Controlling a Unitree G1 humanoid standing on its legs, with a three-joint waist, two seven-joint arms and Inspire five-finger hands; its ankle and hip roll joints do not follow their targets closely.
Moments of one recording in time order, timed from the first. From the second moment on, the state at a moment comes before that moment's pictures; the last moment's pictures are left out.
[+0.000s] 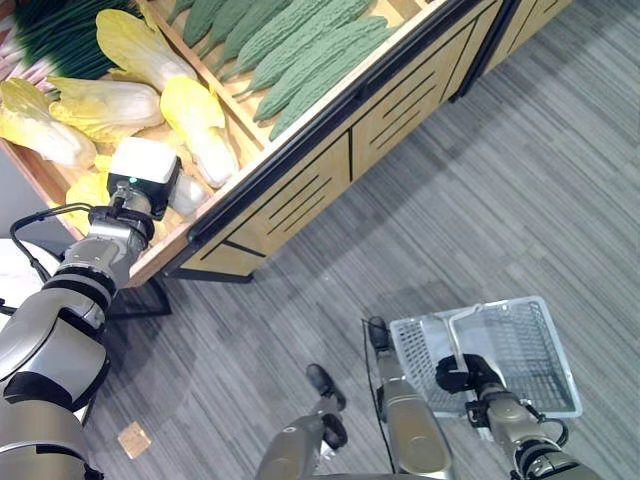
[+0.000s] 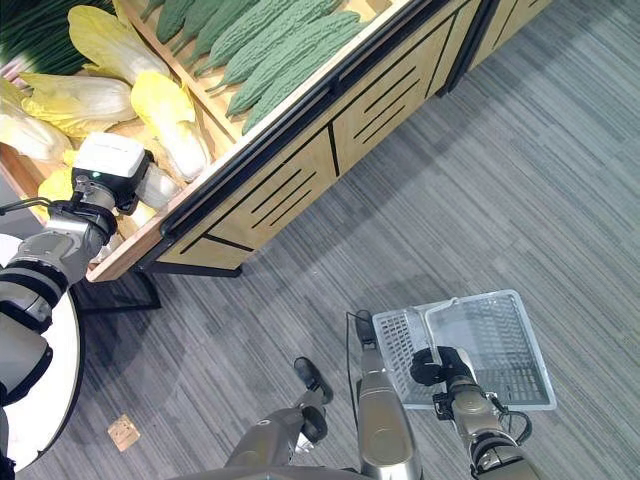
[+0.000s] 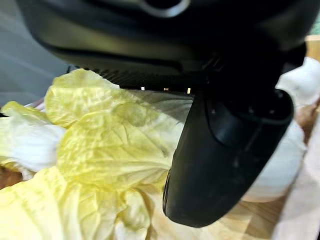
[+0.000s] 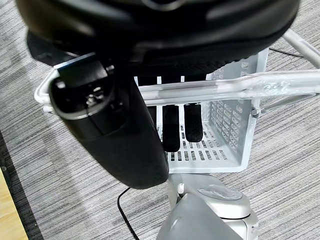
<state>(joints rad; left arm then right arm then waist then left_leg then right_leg) -0.94 0.87 -0.77 0.96 0.64 0.01 0.31 -0.18 -0.41 0.25 1.15 0.25 -0.12 -0.06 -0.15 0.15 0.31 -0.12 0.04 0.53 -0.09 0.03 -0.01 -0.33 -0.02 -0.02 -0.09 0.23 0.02</state>
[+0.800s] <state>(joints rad) -0.42 1.09 -0.32 0.11 0.67 -0.08 0.30 0.00 -0.29 0.22 1.23 0.19 -0.05 -0.02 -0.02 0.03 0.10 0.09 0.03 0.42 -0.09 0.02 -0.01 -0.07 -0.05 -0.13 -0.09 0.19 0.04</state>
